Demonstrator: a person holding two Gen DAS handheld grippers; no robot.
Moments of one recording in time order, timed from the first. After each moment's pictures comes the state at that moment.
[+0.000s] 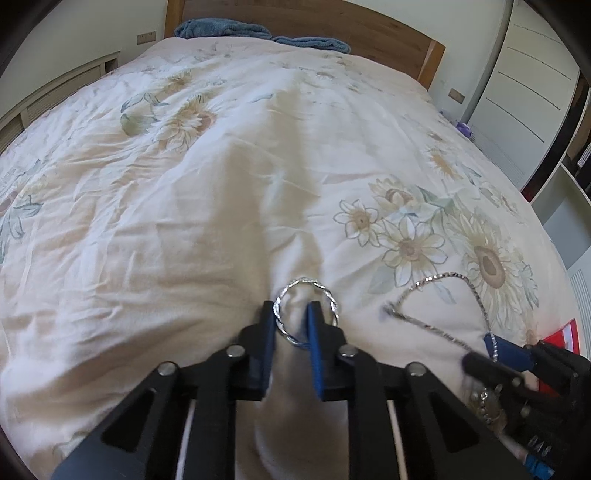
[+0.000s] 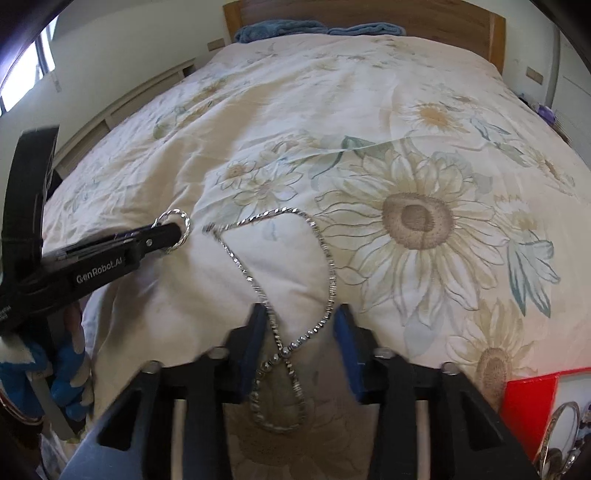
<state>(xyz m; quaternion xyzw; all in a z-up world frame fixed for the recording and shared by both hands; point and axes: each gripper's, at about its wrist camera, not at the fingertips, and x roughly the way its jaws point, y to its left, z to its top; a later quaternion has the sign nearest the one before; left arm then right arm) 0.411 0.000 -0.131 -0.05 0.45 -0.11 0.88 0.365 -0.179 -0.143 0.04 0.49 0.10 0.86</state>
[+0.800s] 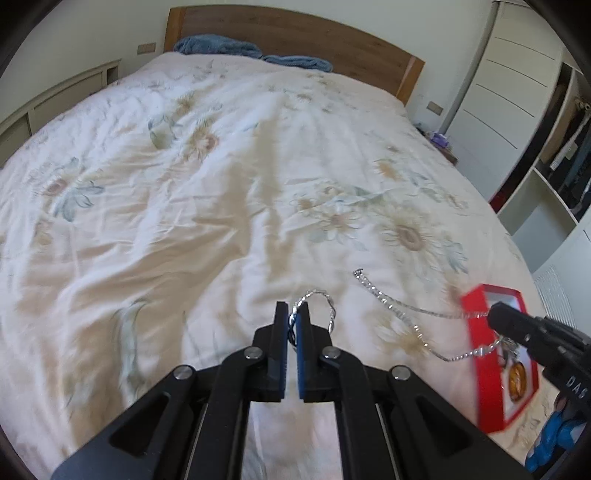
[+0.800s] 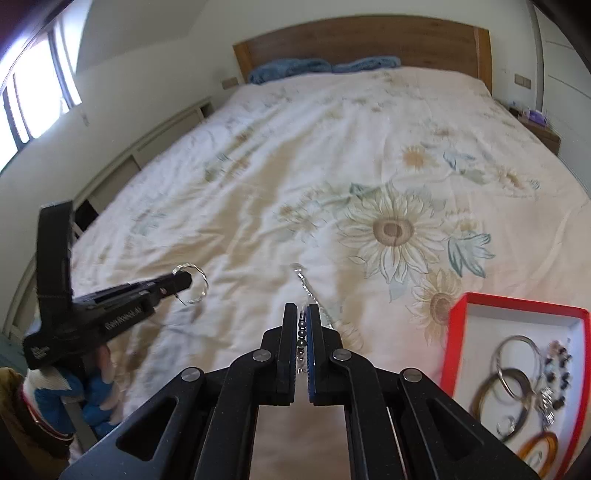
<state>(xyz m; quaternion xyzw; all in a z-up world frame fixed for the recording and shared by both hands) 0.295 0.011 -0.053 -0.07 0.43 -0.13 0.89 0.267 -0.193 -0.041 0.08 0.44 0.13 0.89</state>
